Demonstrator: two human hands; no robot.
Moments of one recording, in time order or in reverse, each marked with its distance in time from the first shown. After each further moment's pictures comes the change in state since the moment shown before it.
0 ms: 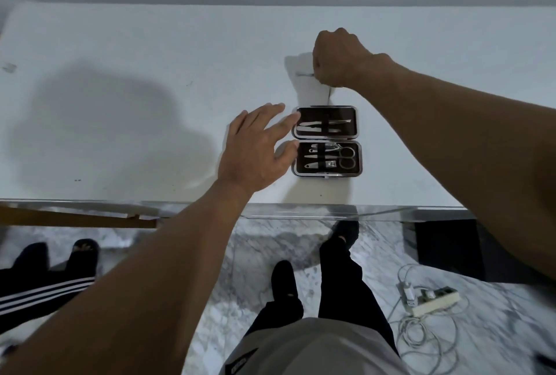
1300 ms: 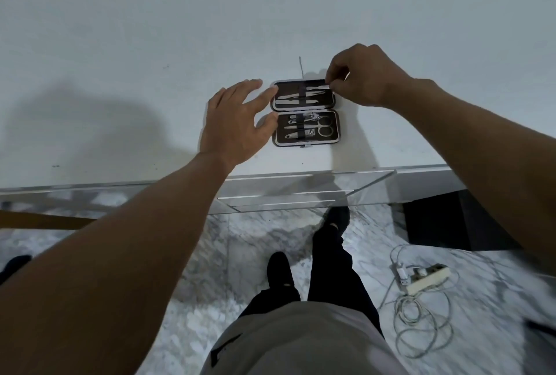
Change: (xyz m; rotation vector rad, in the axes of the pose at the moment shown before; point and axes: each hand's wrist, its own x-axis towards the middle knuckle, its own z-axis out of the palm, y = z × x) left_hand 0.002 -0.004 0.006 0.054 0.018 0.028; right_hand -0.113 0.041 0.004 0.192 0.079 0.003
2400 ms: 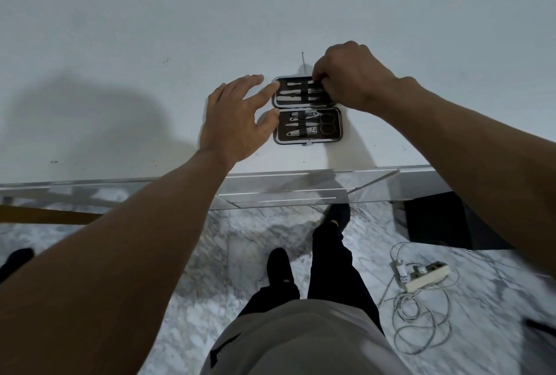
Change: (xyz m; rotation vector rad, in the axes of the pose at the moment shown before) left_hand 0.001 -0.001 0.000 0.000 0.000 -0.014; right_hand 0.014 -0.013 0.016 -0.259 -0.005 -0.162
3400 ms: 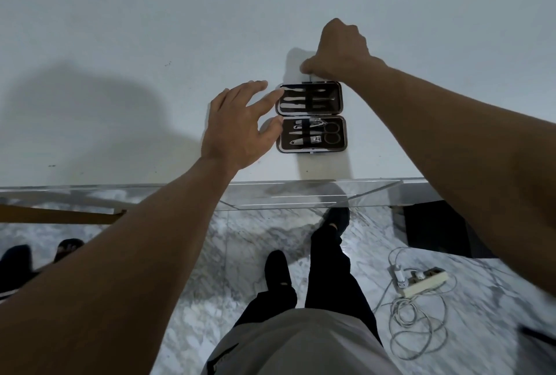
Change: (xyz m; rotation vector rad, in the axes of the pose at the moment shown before) left_hand 0.000 0.001 -0.001 -0.011 0.003 -0.010; right_hand 0.054 -0.016 -0.009 0.336 -0.007 0.518
